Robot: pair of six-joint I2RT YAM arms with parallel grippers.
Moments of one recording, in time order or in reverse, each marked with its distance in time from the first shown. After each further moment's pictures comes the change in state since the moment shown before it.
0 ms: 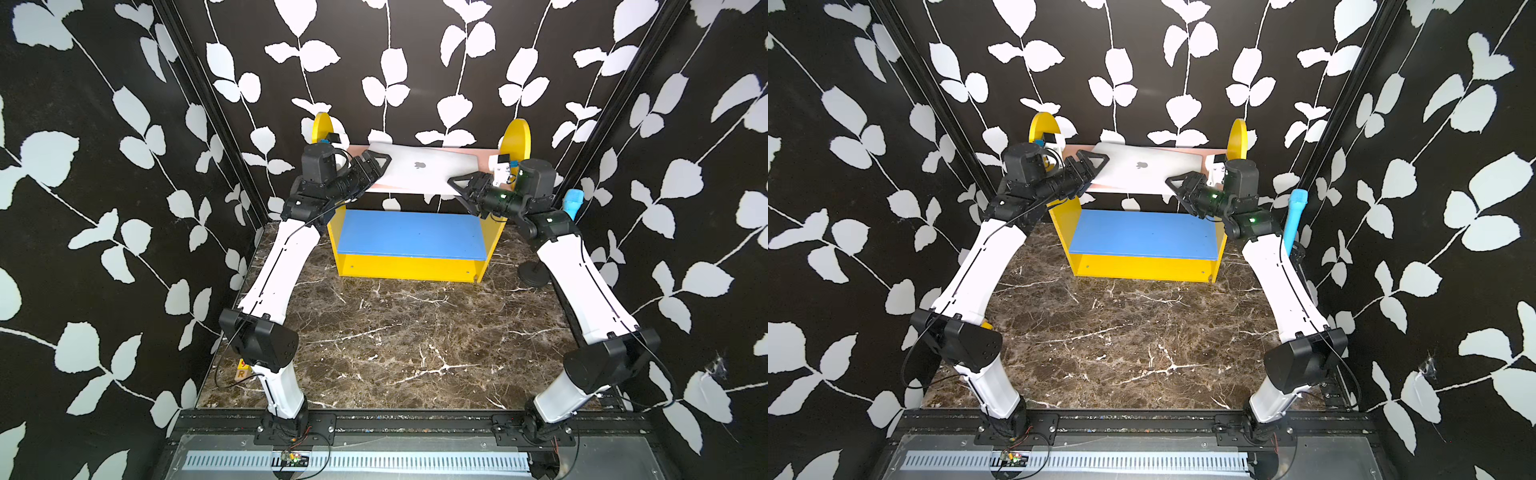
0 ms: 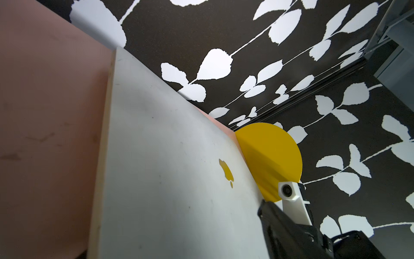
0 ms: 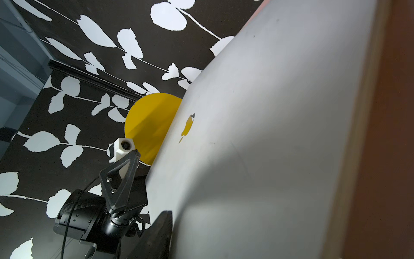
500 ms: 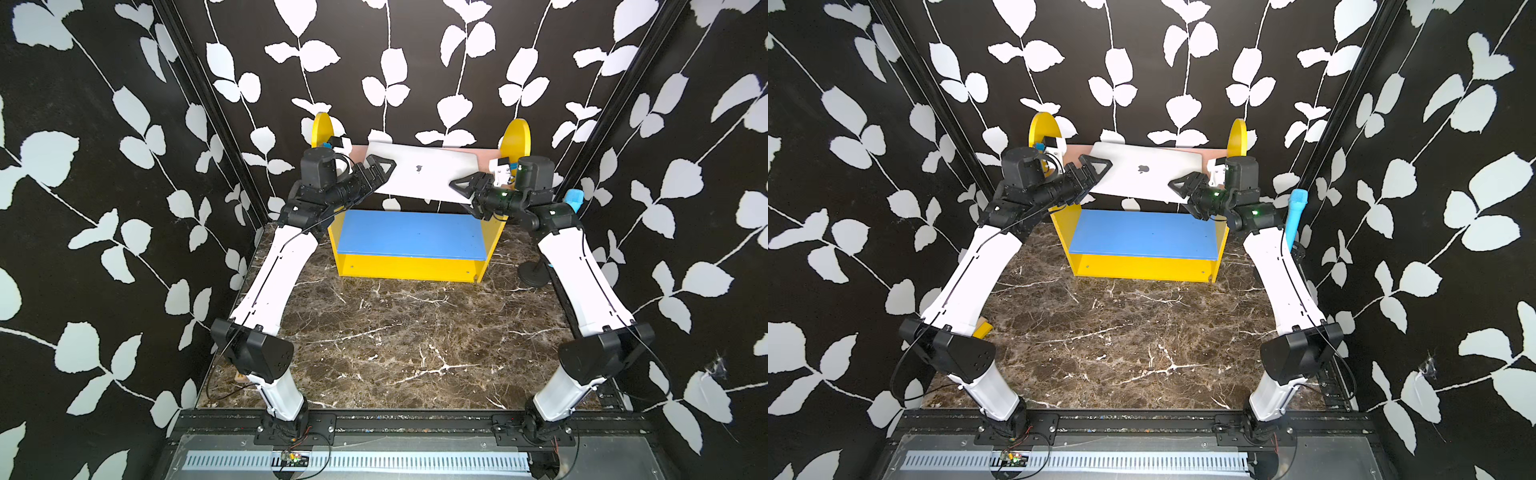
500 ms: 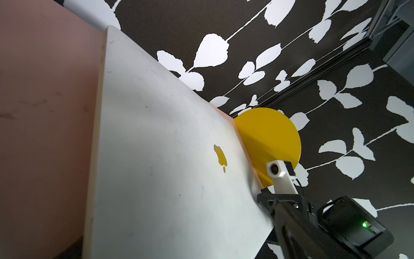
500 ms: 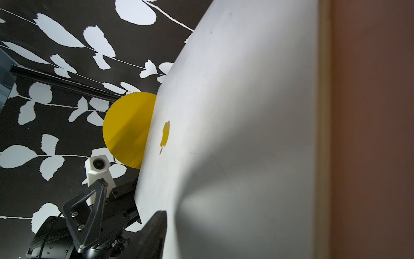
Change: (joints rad) left arm -0.016 -0.084 -0.079 -0.040 -0.014 0.054; right arm -0.034 0.059 0.127 -0.190 -0.003 -0.011
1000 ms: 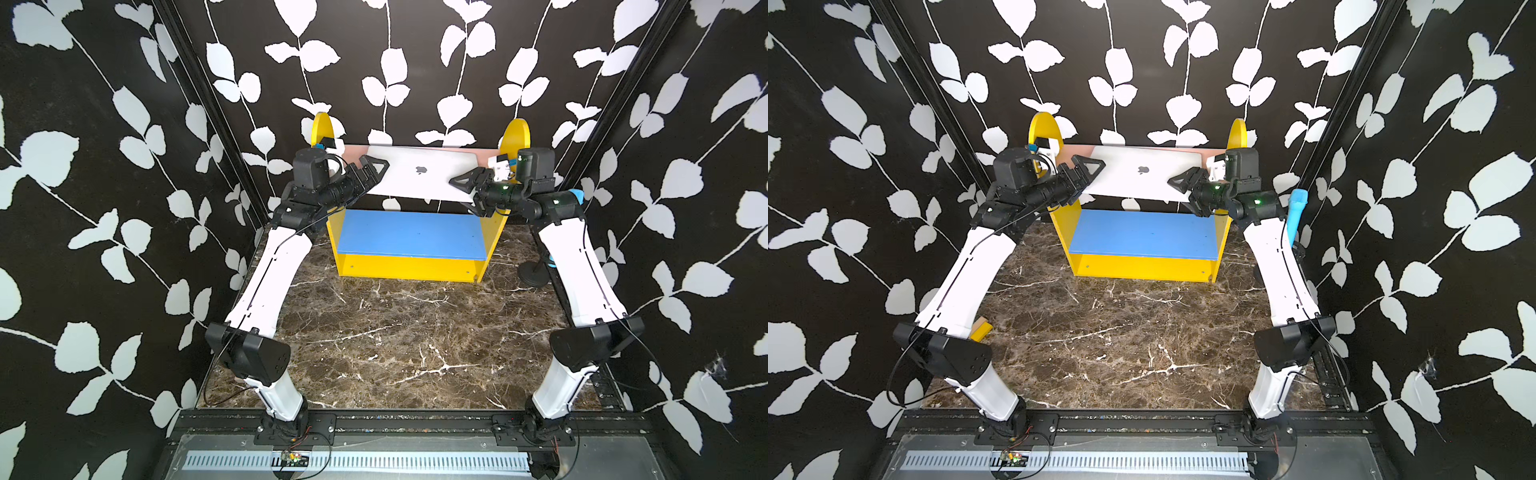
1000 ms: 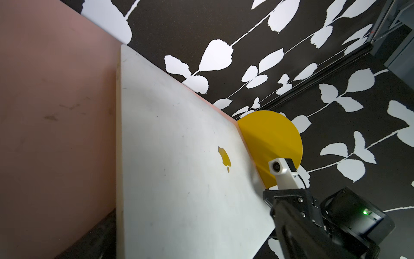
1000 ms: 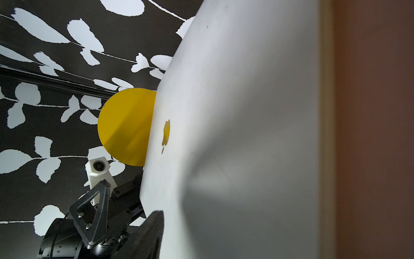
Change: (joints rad) left arm 0.053 -0.016 -0.021 -0.002 0.009 0.000; right arm -0.008 0.093 0.201 -0.187 -0.022 -0.007
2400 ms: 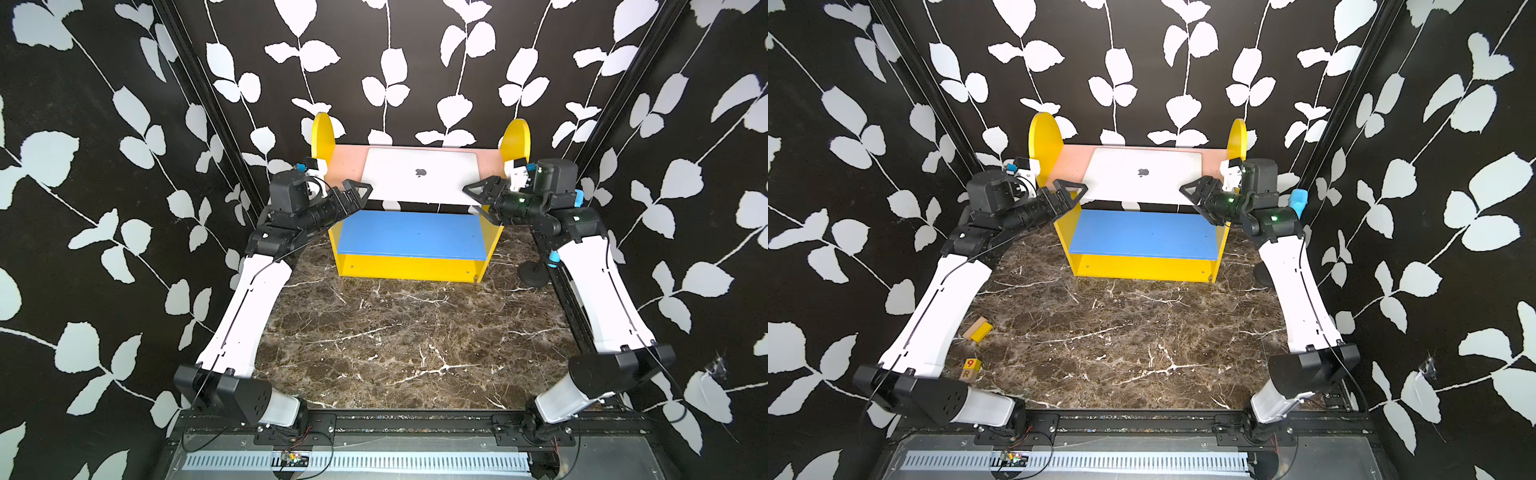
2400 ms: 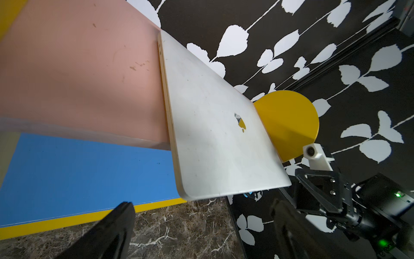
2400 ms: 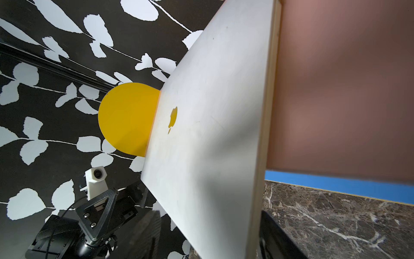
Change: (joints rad) left arm 0.055 -0.276 -0.308 -0.037 0.032 0.114; right arm -0.041 -0.226 -0.281 0.088 0.013 -0.139
